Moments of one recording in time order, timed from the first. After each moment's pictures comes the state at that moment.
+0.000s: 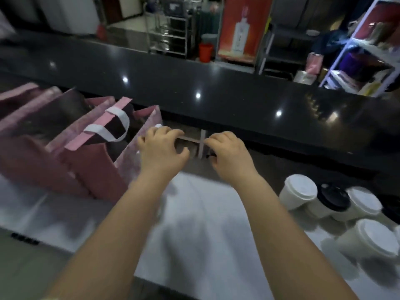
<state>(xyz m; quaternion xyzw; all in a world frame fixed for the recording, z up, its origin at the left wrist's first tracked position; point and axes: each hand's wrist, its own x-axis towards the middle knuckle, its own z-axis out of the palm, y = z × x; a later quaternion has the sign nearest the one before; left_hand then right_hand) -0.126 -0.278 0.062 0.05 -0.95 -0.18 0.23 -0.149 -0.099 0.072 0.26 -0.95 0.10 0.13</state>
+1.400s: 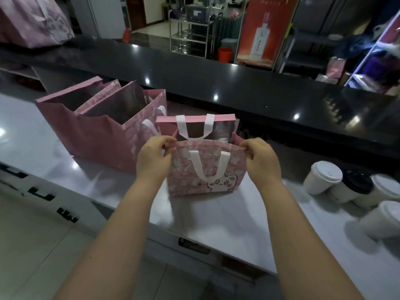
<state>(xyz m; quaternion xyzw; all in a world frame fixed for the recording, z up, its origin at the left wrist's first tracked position) -0.014 -0.396 0.034 0.08 -0.87 -0.40 0.28 -0.063 -0.136 0.050 0.16 -0.92 0.30 0.20</state>
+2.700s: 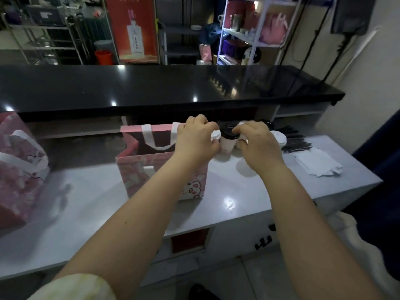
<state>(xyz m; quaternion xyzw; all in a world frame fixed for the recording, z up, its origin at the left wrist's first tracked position) 0.008 -0.088 0.103 -0.33 -0.91 -0.21 0.16 0.091 0.066 0.109 -0.05 -0.95 0.14 0.28</state>
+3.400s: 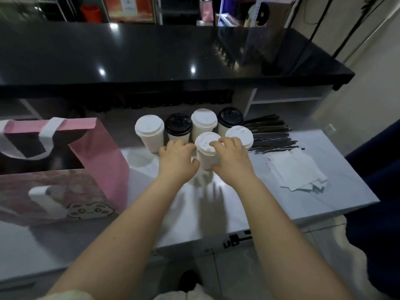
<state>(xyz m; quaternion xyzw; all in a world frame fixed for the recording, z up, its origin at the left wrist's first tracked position) -0.032 0.139 -0.028 -0.20 -0.97 -0.16 0.00 0.021 0.293 -0.022 -0.05 -0.99 0.09 0.06</state>
